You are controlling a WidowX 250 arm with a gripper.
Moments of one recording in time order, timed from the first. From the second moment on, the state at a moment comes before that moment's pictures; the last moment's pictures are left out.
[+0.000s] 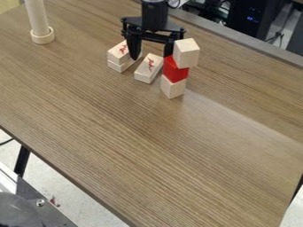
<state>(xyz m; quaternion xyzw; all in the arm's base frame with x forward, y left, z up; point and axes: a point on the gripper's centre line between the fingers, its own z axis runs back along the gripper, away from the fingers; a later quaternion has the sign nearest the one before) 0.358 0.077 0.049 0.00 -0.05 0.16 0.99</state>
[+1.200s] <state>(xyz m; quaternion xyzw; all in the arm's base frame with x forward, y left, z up) 0.351 0.081 0.040 0.01 -0.05 0.14 0.99</state>
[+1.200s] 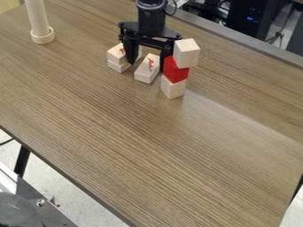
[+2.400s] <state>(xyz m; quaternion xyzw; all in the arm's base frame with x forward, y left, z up) 0.342 0.079 0.044 0.01 -0.05 0.12 0.99</state>
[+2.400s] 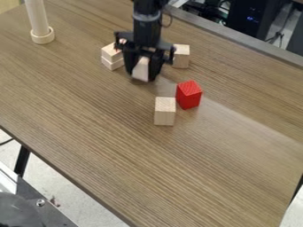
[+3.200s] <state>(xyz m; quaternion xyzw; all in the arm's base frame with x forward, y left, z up) 0.330 0.117 0.103 -0.03 -0.10 0.02 0.99</state>
